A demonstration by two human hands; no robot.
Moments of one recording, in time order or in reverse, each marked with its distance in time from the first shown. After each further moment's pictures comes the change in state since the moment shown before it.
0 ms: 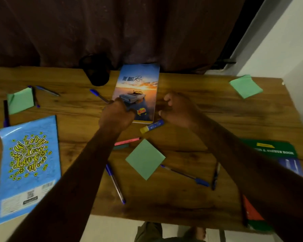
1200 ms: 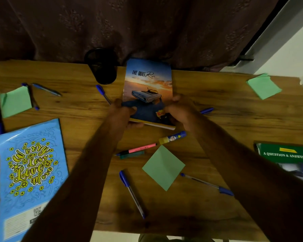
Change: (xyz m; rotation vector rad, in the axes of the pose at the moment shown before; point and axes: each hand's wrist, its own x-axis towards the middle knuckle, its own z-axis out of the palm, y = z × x) left_hand 0.057 -0.056 0.007 -1.112 -0.227 -0.298; right_hand 0.071 -0.026 0.065 0.518 0.040 0.411
